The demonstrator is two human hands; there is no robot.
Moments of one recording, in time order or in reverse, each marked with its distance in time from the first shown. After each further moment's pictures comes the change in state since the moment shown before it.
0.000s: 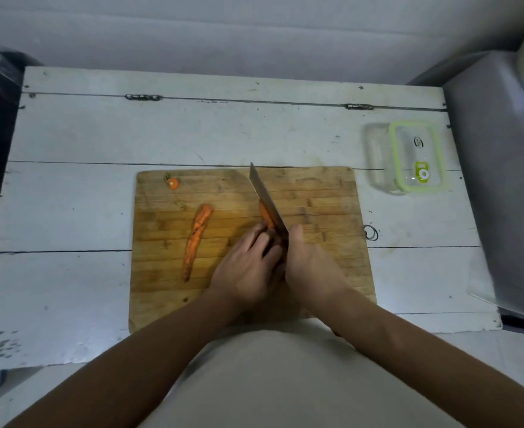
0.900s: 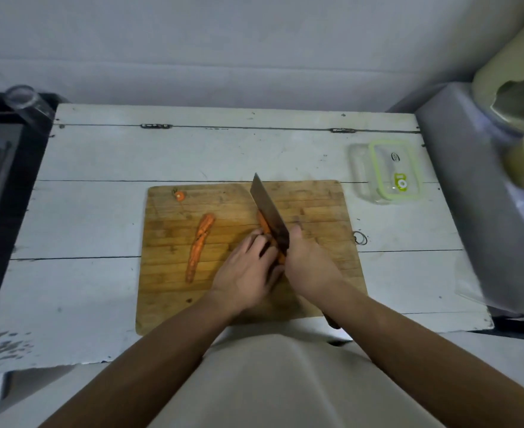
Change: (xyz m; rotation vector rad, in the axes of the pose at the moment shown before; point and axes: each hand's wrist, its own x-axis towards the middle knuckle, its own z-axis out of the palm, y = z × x) left_hand -0.006 0.006 -0.006 0.039 0.079 0.011; right_hand -0.011 0.002 -0.004 0.083 0.066 -0.007
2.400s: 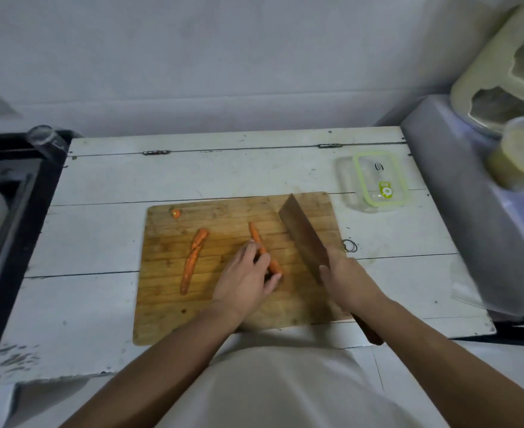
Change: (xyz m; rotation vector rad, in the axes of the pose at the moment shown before) left_hand 0.005 0.031 -0.008 0.085 0.029 -0.144; right_hand -0.014 0.097 -0.021 0.067 0.060 0.039
